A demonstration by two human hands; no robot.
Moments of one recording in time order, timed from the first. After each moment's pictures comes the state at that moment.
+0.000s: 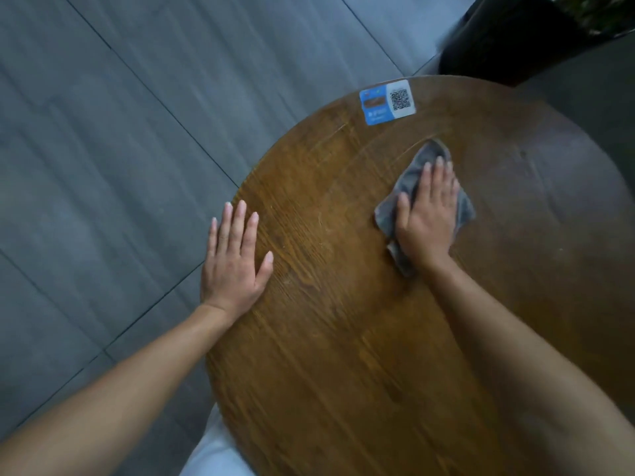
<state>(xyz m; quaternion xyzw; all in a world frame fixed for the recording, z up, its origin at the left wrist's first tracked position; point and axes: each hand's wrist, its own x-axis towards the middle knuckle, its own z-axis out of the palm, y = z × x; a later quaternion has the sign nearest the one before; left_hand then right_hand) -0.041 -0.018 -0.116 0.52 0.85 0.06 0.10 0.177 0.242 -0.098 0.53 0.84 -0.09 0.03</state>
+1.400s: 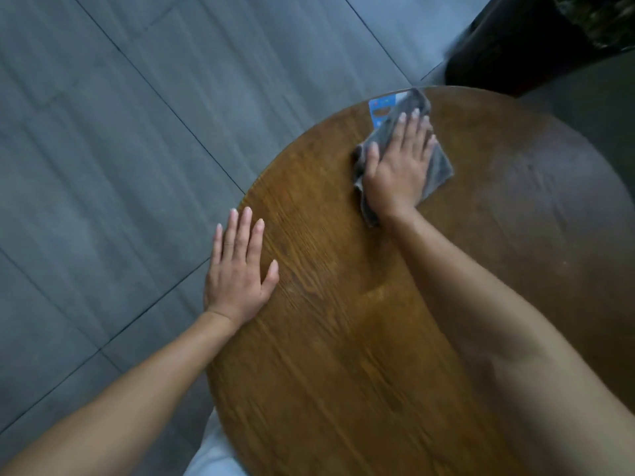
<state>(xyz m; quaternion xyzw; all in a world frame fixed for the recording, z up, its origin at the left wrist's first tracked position) -0.042 -0.016 -0.116 0.52 0.85 0.05 0.10 0.063 0.272 -0.092 0.54 0.84 -0.06 0.00</state>
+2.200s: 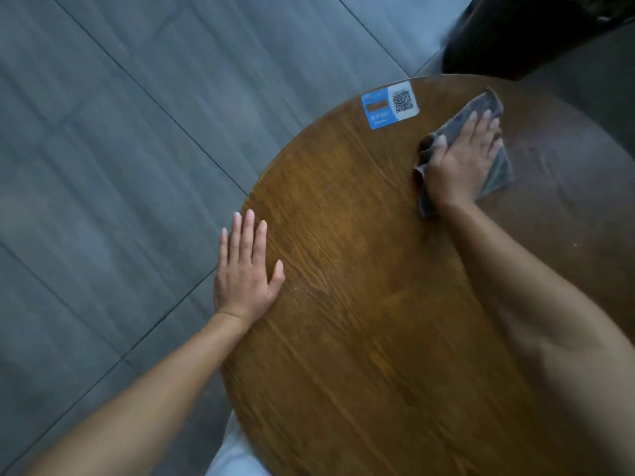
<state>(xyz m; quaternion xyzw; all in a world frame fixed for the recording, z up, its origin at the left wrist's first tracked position) -0.038 -0.016 -0.114 0.51 0.85 0.05 0.10 0.144 0.323 -0.089 0.63 0.77 -0.11 -0.01</state>
